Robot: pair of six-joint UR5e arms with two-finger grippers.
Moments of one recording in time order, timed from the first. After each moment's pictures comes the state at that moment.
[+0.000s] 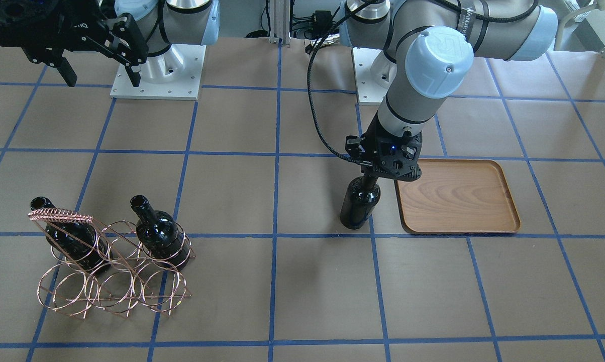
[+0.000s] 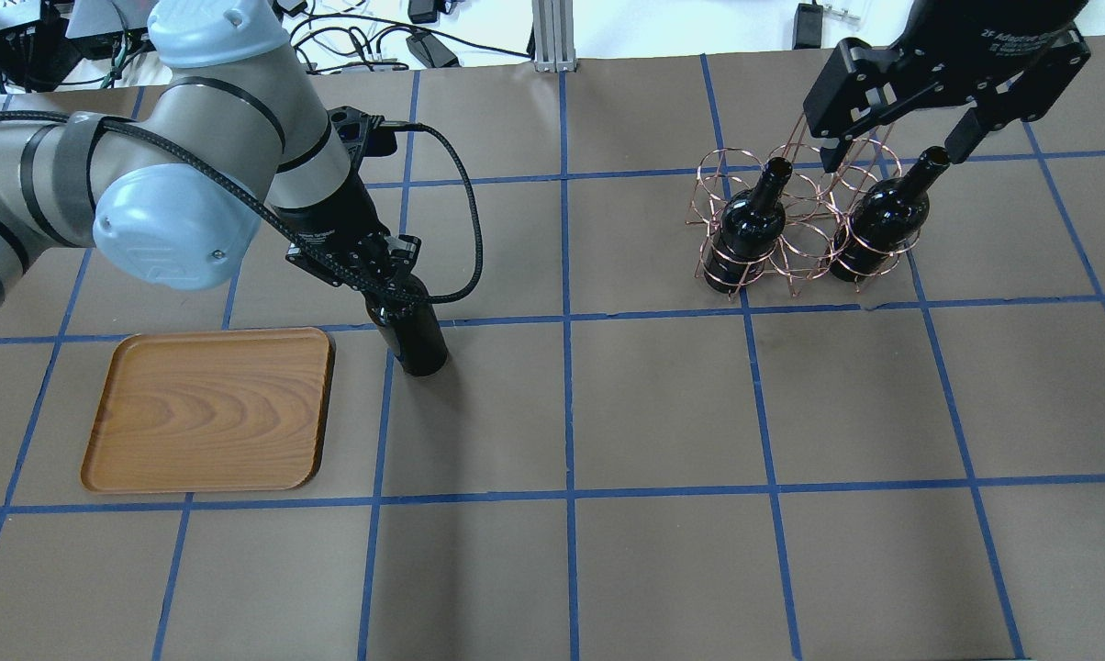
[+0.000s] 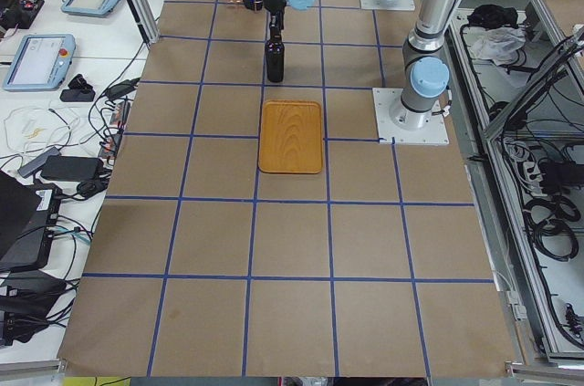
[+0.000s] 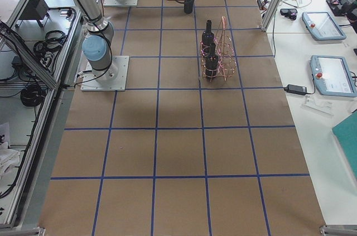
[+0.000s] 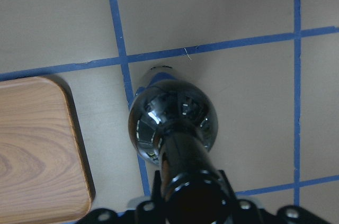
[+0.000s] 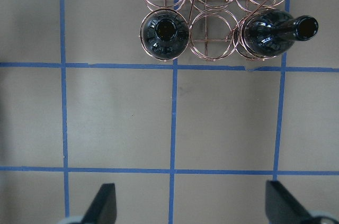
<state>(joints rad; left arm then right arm) -1.65 -1.68 -1.73 -1.40 1.51 0.05 1.55 -1.62 1.41 -1.40 -1.57 -0.05</state>
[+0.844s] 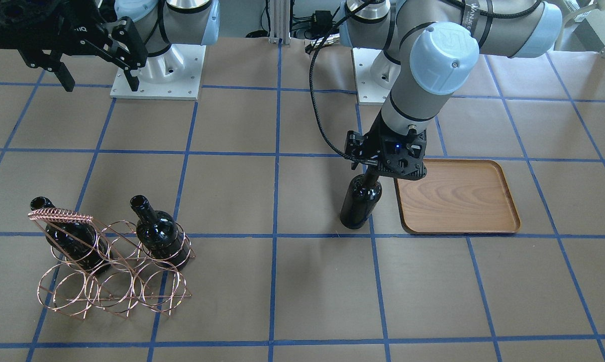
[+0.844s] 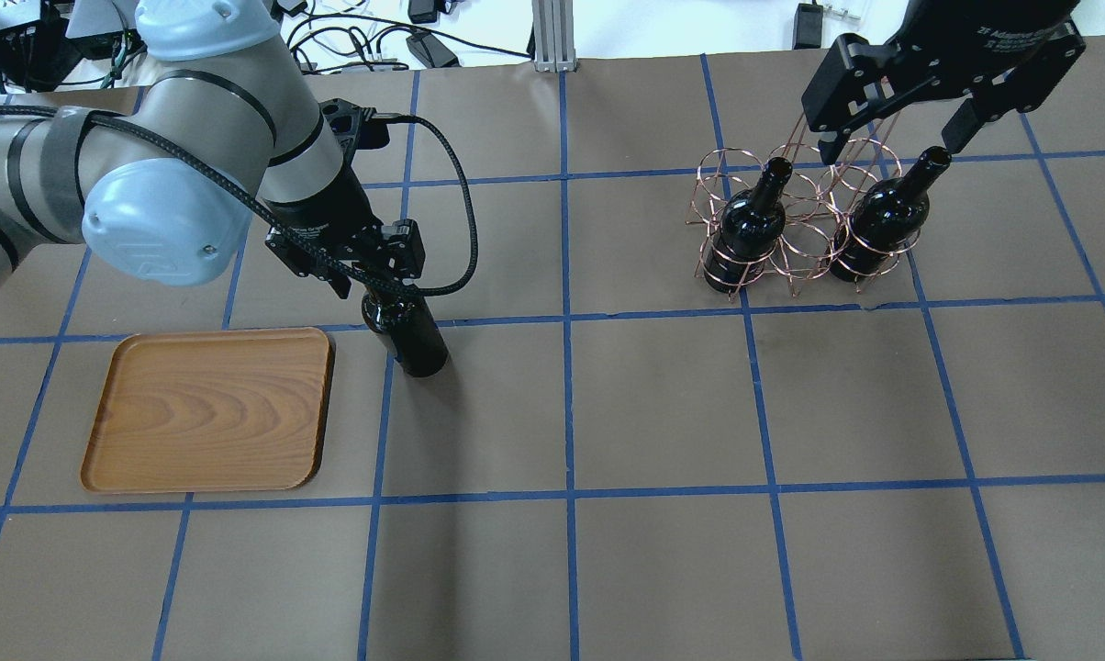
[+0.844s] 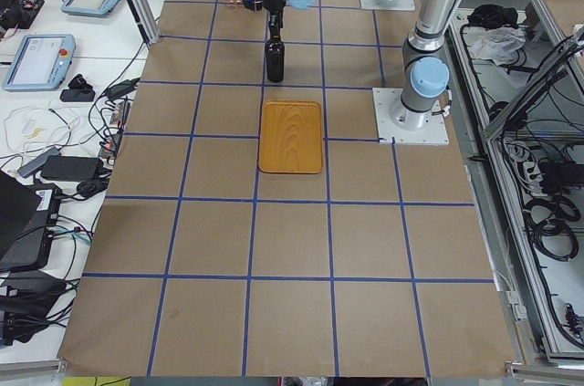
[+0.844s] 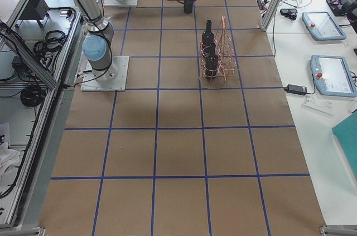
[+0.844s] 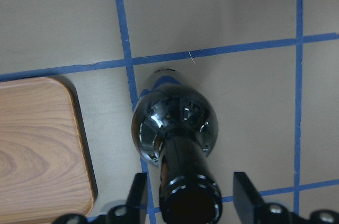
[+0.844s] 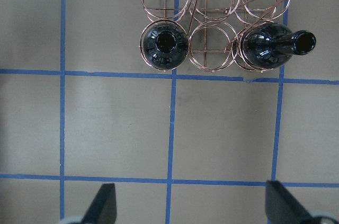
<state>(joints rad) -1.64 -1.68 -1.72 -1.40 1.51 0.04 1.55 -1.62 1.42 -1.44 -1.58 -0.07</state>
